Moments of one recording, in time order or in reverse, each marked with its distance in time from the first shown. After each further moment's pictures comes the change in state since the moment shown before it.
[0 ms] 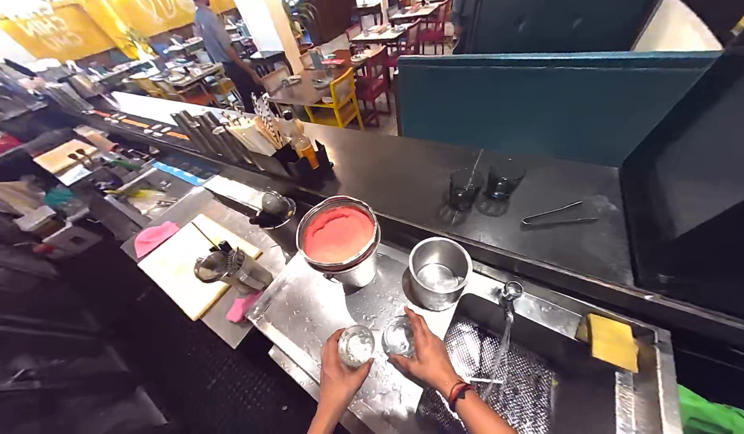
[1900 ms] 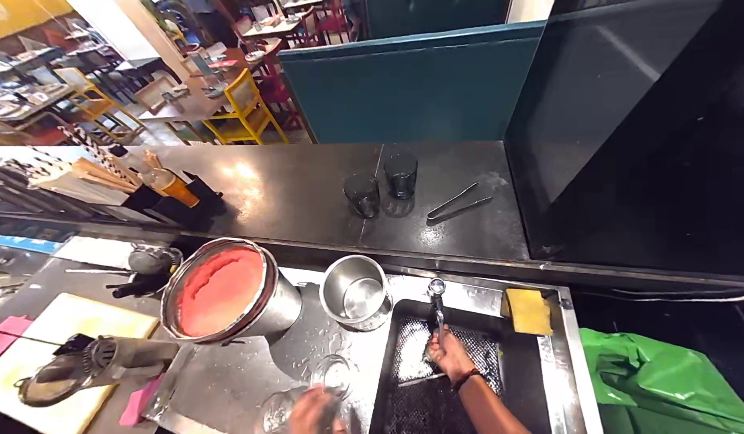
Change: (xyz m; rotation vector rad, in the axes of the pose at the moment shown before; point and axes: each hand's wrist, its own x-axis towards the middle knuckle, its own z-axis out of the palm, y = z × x) left_hand -0.035 0.113 0.059 -0.067 0.023 0.528; right_hand -0.021 0.191 -0.063 1.781 0.734 1.067
